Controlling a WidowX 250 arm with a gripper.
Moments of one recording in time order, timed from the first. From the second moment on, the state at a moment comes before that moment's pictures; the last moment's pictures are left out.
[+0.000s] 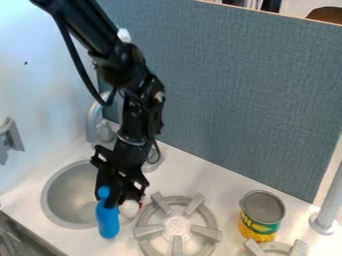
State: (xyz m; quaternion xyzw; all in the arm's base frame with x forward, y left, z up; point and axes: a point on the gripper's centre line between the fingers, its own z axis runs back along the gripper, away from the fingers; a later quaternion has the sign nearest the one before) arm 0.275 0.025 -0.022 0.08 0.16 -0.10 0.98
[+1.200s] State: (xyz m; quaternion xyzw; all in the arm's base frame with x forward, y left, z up) arm 0.302 -0.041 0.006 0.00 0.16 -0.15 0.97
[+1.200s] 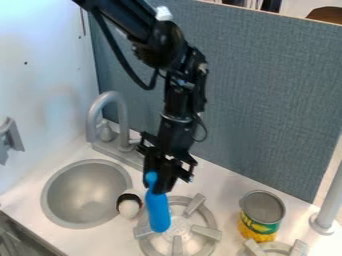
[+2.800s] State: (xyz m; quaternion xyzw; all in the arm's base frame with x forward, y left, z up) arm 0.326 -0.061 -0.021 0.01 0.16 -0.14 0.98
